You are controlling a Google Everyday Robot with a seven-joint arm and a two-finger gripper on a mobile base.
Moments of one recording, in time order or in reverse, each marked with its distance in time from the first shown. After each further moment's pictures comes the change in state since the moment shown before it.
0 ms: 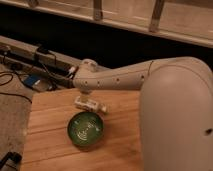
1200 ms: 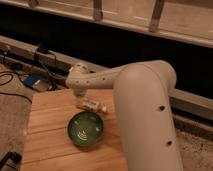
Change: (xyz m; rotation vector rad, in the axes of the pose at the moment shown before) arm 0.030 -0.019 0.080 0.124 -0.033 -0.047
